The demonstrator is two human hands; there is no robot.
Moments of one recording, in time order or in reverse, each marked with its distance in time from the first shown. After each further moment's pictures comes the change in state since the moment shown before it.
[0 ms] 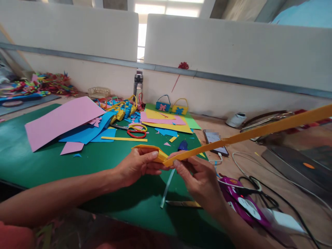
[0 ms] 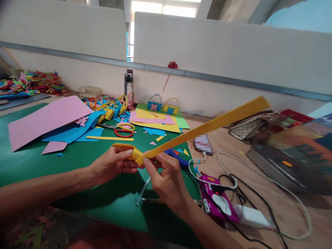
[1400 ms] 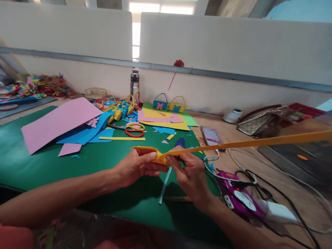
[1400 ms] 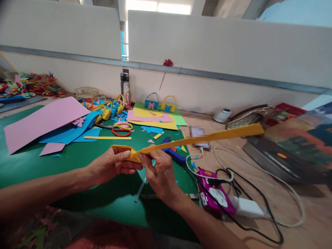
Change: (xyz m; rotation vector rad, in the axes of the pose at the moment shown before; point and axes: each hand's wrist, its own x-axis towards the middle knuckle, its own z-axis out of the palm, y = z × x) left_hand -0.002 -0.003 0.001 0.009 -0.027 -0.055; right_hand -0.003 0.009 0.012 -0.107 0.086 -0.073
